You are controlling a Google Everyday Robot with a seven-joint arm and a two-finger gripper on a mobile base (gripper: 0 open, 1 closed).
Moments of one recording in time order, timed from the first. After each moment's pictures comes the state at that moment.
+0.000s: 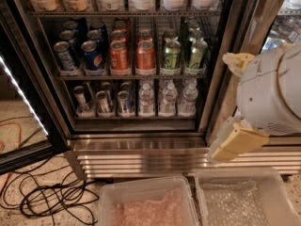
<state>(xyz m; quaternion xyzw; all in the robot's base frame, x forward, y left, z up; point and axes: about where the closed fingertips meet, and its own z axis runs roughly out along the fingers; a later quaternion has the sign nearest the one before) 0.390 -0.130 0.982 -0.60 0.72 -0.11 0.32</state>
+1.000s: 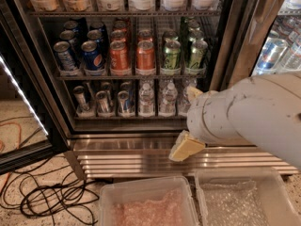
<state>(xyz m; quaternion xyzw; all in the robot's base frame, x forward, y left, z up) 0.470 -0.089 0.852 -0.58 0.73 -0.07 0.34</state>
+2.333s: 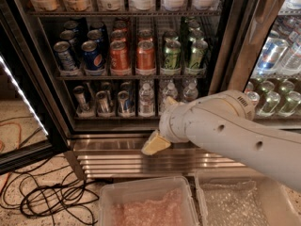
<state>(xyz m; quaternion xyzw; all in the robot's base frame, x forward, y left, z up) 0.535 -0.040 0.771 -0.52 0.76 -0.02 0.38</state>
